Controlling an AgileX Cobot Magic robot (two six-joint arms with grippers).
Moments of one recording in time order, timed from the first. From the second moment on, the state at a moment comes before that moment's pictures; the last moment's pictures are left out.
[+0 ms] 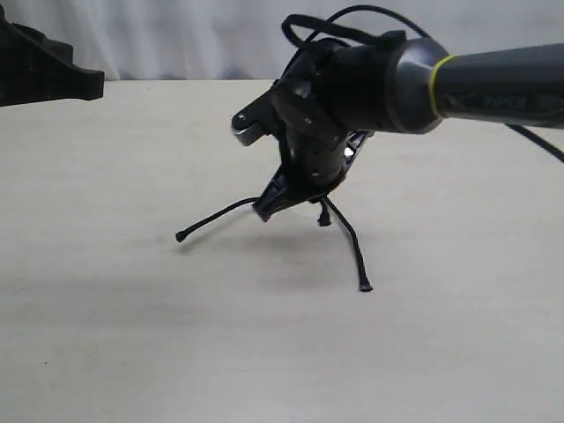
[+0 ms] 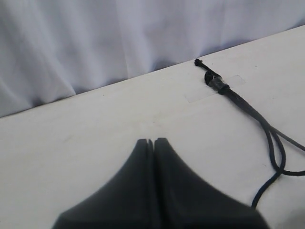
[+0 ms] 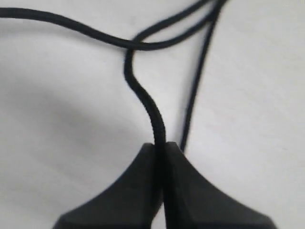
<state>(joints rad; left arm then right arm) -0.21 1.21 -0.79 0.69 0.19 -0.68 0.66 2.01 -1.45 -0.42 0.89 0.30</state>
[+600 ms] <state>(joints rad) -0.21 1.21 -0.79 0.69 0.20 -0.68 0.53 2.19 -1.45 -0.57 0.83 0.22</state>
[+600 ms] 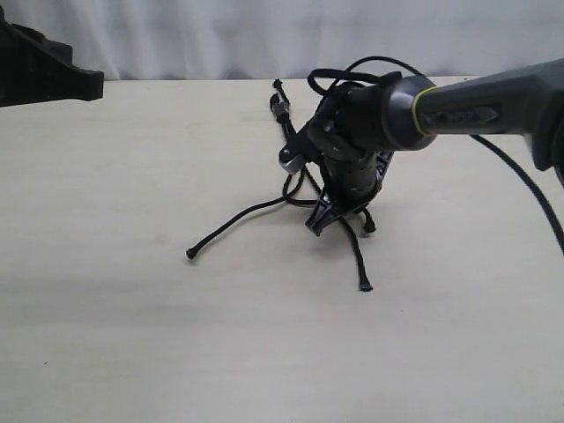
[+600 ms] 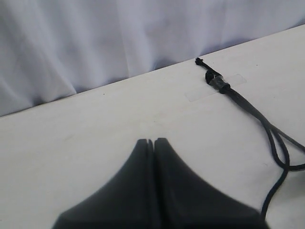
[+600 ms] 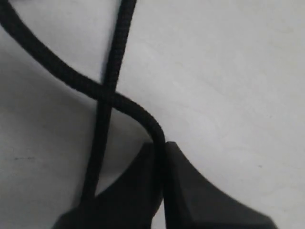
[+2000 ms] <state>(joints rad) -0.21 1.21 -0.79 0.69 0.20 -0.68 0.45 2.13 -1.44 -0.04 0.81 -0.21</state>
